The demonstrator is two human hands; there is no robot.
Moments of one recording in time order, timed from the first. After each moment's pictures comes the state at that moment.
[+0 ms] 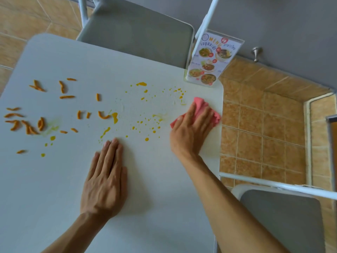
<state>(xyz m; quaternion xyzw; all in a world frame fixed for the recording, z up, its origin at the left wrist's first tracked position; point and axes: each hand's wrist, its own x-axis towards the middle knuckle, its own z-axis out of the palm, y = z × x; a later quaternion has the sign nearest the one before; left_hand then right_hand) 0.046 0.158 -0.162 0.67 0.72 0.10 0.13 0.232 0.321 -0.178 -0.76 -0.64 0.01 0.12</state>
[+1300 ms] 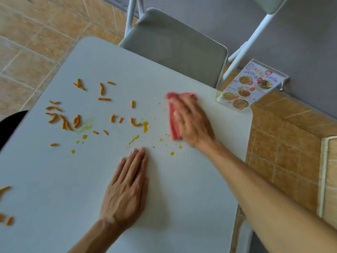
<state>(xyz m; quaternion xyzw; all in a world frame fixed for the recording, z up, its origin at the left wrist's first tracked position) 0.039 0.160 -0.158 0.66 0.72 0.14 0.16 0.184 0.398 -0.159 -0.41 -0.90 0.11 0.13</state>
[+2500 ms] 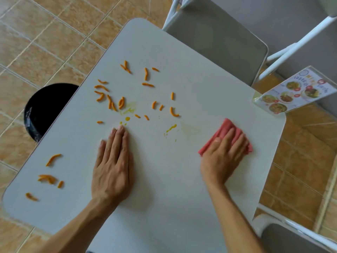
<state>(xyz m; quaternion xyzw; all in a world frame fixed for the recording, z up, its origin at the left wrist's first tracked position) -0.045 0.118 -0.167 0.52 0.84 0.10 0.13 0.173 0.268 -0.177 -0.74 -0.66 0.00 0.10</state>
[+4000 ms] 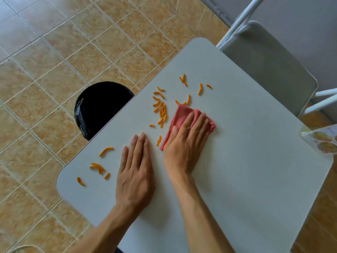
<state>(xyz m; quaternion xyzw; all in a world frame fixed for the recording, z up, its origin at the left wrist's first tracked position) -0.071 0.086 -0.164 0.45 0.87 0.13 0.13 -0.029 0.216 -0.180 -0.58 -0.81 0.07 0.12</state>
